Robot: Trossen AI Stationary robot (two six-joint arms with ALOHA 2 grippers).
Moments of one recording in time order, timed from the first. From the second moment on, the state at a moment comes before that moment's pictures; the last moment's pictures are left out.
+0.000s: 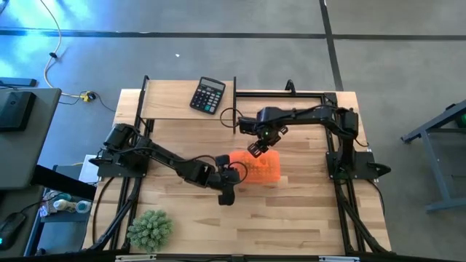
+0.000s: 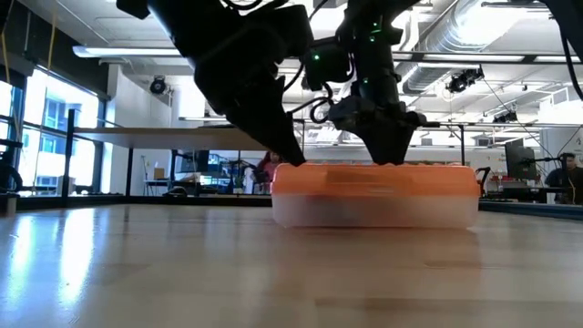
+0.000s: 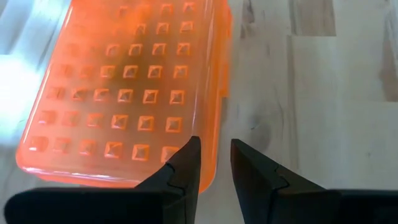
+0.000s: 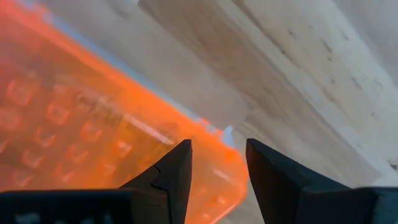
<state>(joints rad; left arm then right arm) -0.19 1.86 1.15 -0.26 -0.37 -0.26 -0.20 1.93 1.49 -1.22 -0.03 0.65</state>
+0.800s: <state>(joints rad) -0.18 1.85 1.15 -0.27 -0.35 -0.28 -0.19 1.93 1.49 -1.24 -0.03 0.62</state>
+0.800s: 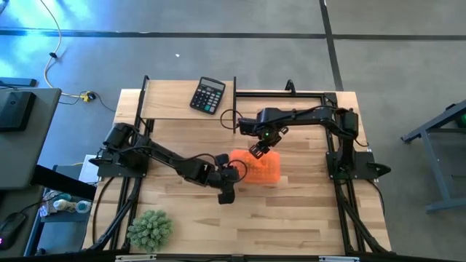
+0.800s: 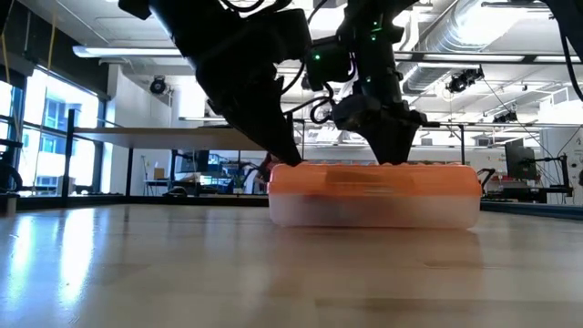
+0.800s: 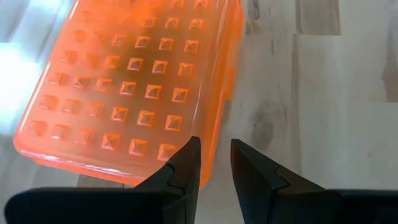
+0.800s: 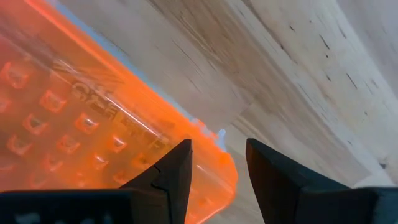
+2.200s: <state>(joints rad) -0.20 1.27 1.05 -0.14 -0.13 -0.33 0.19 1.34 1.49 -1.21 0.46 0.81</state>
